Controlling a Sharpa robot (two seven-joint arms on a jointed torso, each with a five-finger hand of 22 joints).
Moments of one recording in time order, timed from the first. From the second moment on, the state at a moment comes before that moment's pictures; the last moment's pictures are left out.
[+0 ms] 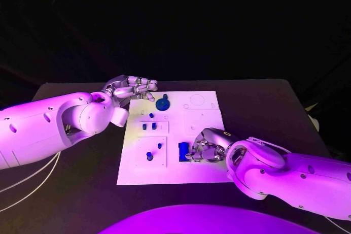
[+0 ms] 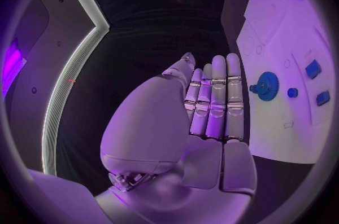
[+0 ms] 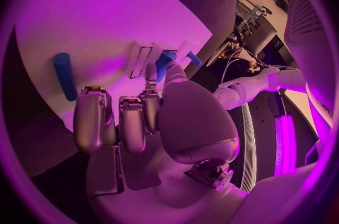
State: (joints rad) left arm 1.18 -0.95 -0.03 1.56 -0.05 -0.21 0.19; left_hand 1.52 -0.11 0.22 0.14 0.05 1.04 0.19 0.08 0.12 1.11 0.13 0.15 0.16 1.03 0.06 0.72 0.41 0.17 0.94 0.16 0.60 0.52; right arm 1.02 -0.83 -0.14 1.88 -1.45 -0.38 -0.55; right_hand 1.36 0.04 -0.18 0.26 0.31 1.10 0.04 0.36 0.49 1.43 -0.03 1.36 1.46 1.47 -0.09 1.53 1.31 0.06 1.47 0.03 1.32 1.31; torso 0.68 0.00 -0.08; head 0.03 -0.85
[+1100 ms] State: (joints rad) left arm 1.18 -0.95 -0.03 1.56 -0.05 -0.21 0.19; left_hand 1.52 -0.11 0.22 0.14 0.05 1.04 0.19 0.08 0.12 1.11 0.13 0.15 0.16 1.03 0.06 0.72 0.41 0.17 0.94 0.16 0.60 0.52; right arm 1.03 -0.89 -0.14 1.92 -1.46 -0.37 -0.55; right_hand 1.37 0.04 -0.18 0.27 0.27 1.10 0.03 0.36 0.49 1.44 -0.03 1.36 1.48 1.47 -0.09 1.53 1.31 0.06 1.46 0.02 1.32 1.31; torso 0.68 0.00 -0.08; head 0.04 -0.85
